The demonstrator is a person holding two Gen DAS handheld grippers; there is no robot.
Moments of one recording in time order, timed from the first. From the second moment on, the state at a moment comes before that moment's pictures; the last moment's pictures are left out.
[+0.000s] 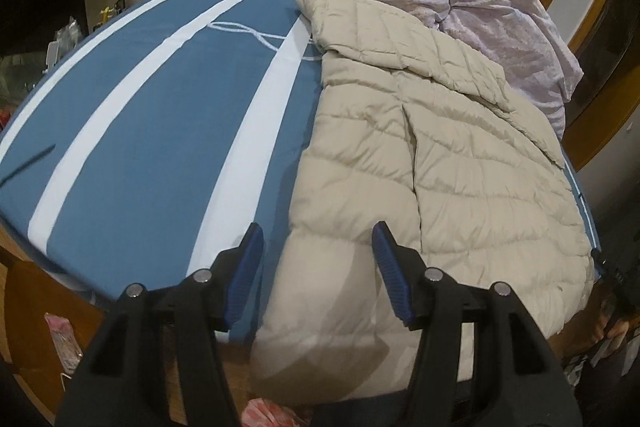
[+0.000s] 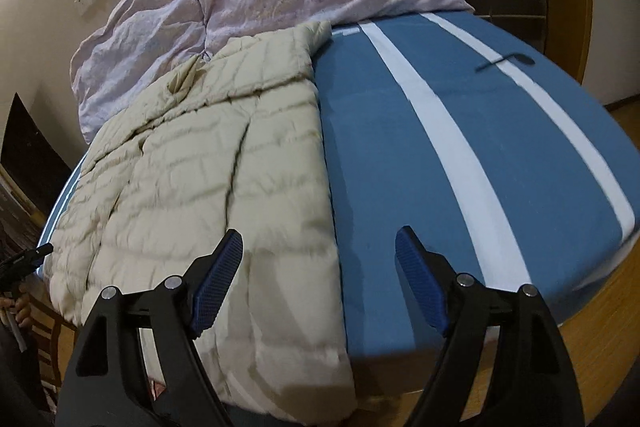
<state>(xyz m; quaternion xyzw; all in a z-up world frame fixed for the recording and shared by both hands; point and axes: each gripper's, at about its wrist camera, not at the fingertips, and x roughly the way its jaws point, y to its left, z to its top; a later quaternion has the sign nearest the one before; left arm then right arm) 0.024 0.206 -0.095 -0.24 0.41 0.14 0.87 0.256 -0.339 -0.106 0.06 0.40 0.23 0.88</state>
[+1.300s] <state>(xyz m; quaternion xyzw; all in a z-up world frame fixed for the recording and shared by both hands) -0.031 0.174 -0.112 -0.28 0.36 0.11 0.88 0.198 -0.326 -0.122 0.06 0.34 0.31 0.88</state>
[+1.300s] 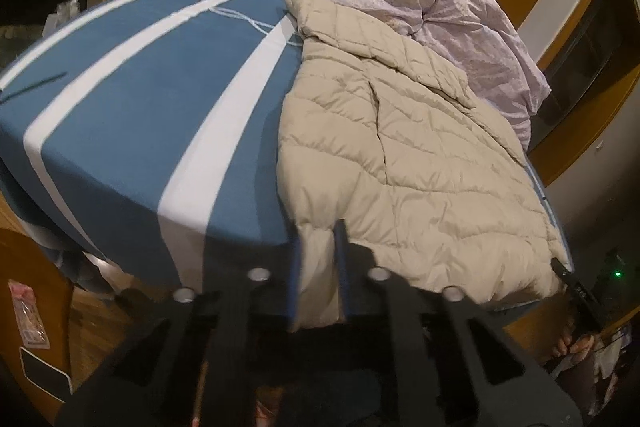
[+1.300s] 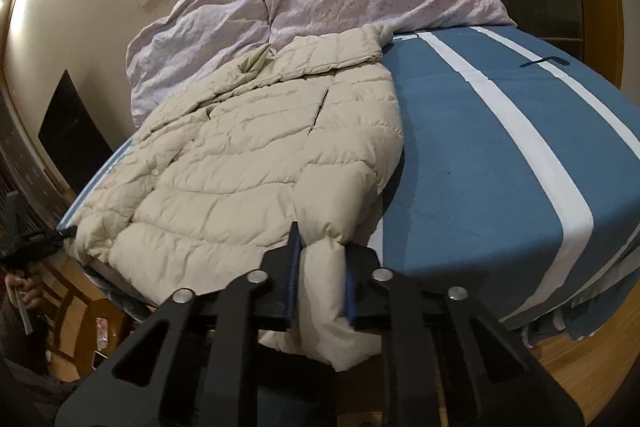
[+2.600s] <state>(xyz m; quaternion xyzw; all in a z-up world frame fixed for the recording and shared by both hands) 0.203 0.265 0.026 -0.23 0.25 0.16 0.93 0.411 -0.227 0.014 0.07 0.24 0.26 0.93</state>
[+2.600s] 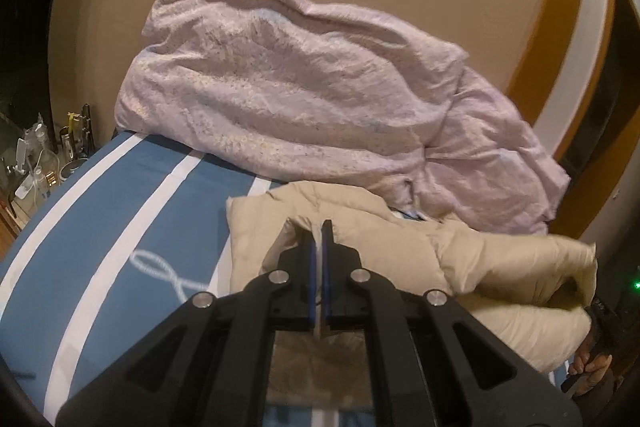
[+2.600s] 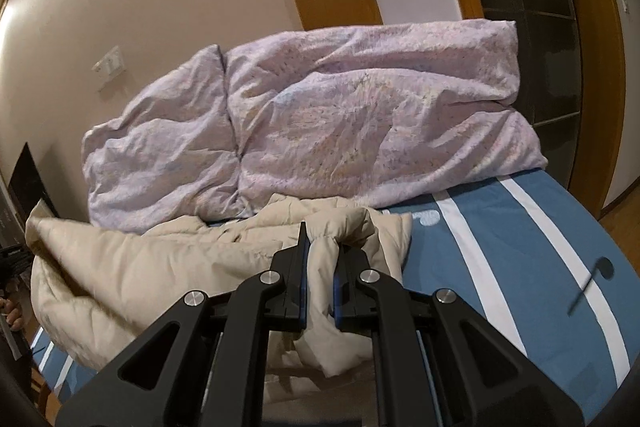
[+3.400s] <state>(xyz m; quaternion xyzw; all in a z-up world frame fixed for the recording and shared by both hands) 0.371 0.328 -0.071 -0.27 0.33 0.20 0.88 0.570 -0.194 -0.055 0.17 0.35 0.22 0.90</state>
